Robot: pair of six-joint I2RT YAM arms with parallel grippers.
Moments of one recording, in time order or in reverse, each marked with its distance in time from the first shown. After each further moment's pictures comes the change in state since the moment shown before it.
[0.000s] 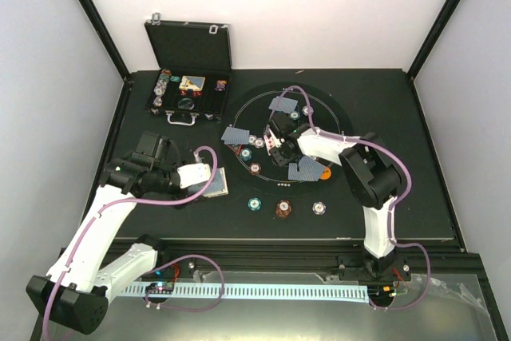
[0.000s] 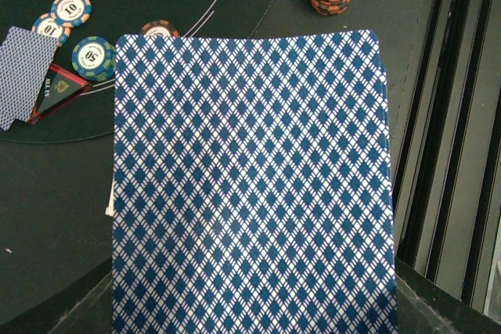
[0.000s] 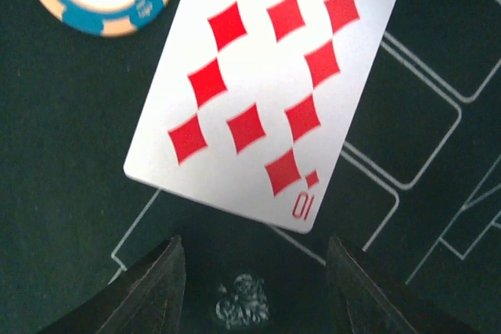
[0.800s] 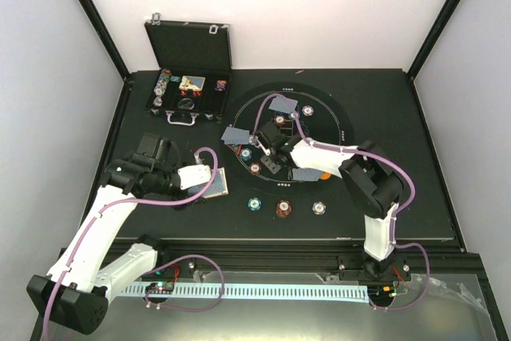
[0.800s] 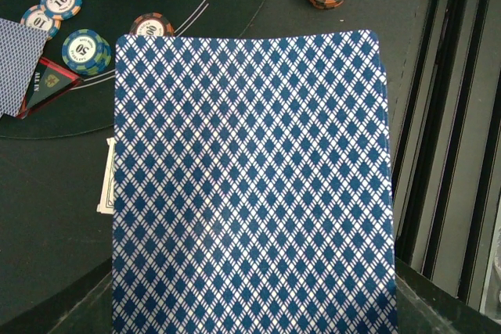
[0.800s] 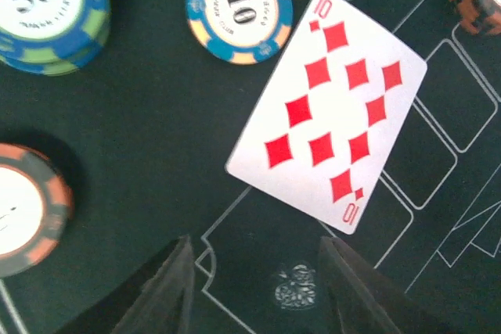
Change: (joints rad) left arm 0.000 -0.002 -0.014 0.001 0.000 0.001; right arm 0.145 -0.055 -0.042 0.077 0.163 -0.129
